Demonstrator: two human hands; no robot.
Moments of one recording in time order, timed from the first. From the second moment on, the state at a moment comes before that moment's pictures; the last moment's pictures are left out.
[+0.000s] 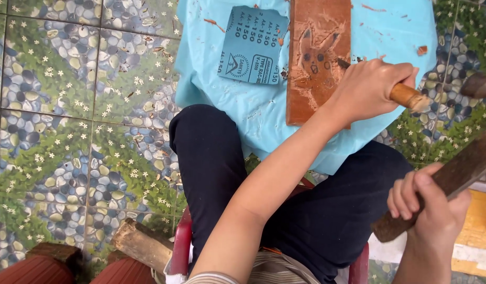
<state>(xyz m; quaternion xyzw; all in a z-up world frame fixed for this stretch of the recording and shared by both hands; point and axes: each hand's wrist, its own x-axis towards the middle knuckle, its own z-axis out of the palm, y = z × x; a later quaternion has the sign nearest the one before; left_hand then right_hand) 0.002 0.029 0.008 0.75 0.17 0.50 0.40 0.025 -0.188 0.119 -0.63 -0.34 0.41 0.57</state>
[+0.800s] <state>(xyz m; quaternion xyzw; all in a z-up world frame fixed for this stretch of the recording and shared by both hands) -0.010 0.002 0.038 0.82 0.23 0.28 0.45 0.018 -0.149 0.001 -0.59 -0.09 0.39 0.70</state>
